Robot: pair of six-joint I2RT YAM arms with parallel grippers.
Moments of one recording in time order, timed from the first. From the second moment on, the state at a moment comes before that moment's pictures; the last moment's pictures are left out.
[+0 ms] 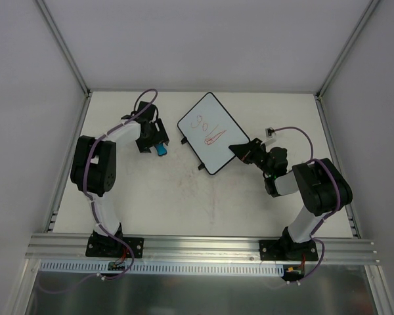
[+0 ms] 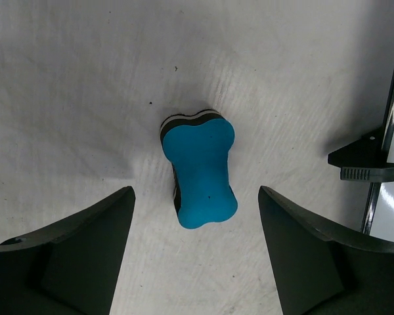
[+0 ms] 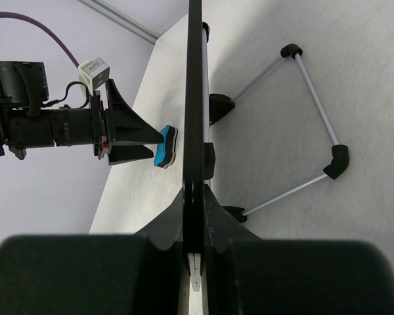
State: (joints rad) left arm -0.25 1.90 1.31 -0.52 -0.01 -0.62; right arm 0.27 1.71 0.42 1.21 -0.41 0.91
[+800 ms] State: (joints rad) left arm -0.26 1.97 1.46 -0.67 -0.09 -0.62; right arm 0.27 1.71 0.42 1.21 -0.42 0.91
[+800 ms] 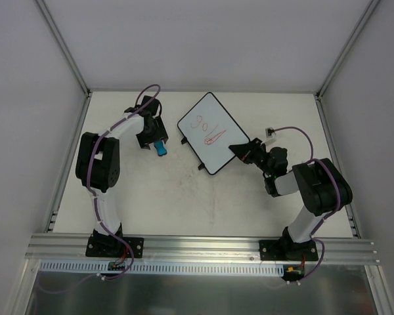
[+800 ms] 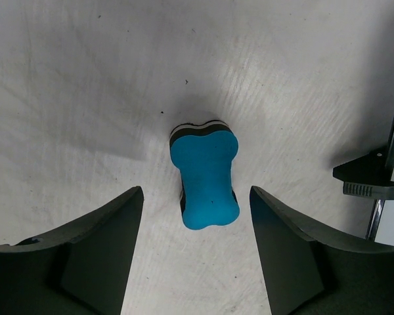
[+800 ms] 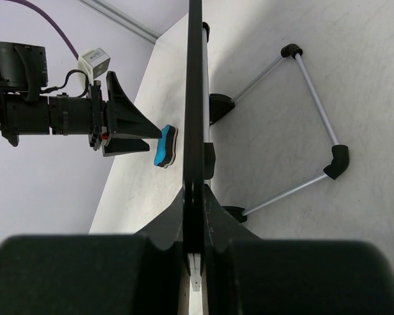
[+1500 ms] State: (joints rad) left arm -0.28 2.05 1.50 -0.68 -0.09 -0.62; right arm 0.27 1.71 0.42 1.21 -0.42 0.91
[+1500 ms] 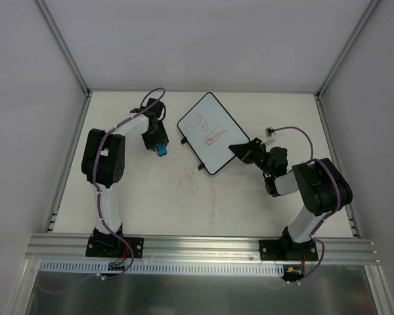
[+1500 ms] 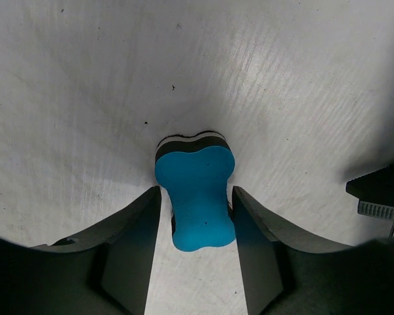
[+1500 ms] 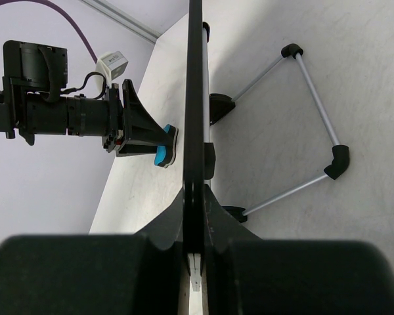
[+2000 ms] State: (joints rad) left arm -0.28 2.05 1.50 -0.68 -0.09 -0.61; right arm 0.27 1.72 0.43 1.21 -0.43 0.91
